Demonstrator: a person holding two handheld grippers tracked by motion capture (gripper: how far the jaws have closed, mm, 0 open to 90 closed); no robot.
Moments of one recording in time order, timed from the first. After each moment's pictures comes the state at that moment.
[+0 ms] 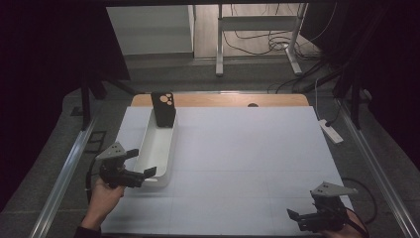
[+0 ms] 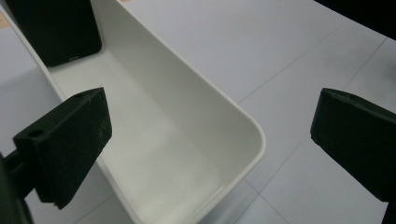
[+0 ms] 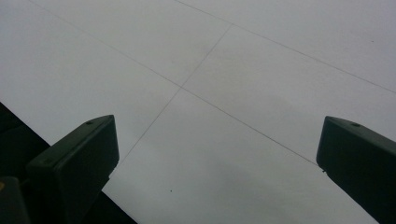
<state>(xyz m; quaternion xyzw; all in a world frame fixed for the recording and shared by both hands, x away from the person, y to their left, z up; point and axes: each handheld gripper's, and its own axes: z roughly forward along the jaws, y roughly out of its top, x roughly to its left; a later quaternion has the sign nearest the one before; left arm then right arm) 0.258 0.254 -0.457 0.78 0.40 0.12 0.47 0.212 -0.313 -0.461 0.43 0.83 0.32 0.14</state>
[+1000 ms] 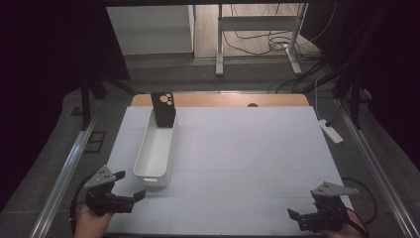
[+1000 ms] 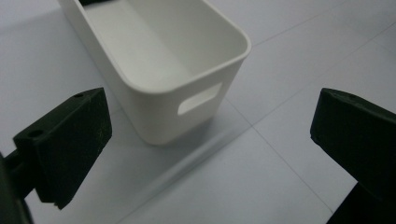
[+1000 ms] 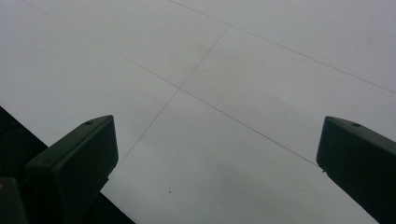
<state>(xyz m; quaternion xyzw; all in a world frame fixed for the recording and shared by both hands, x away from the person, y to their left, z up) 0.198 0.265 -0.471 0.78 0.45 0.14 0.42 0.212 -0.314 -0.461 0.43 0.83 0.32 0.15</state>
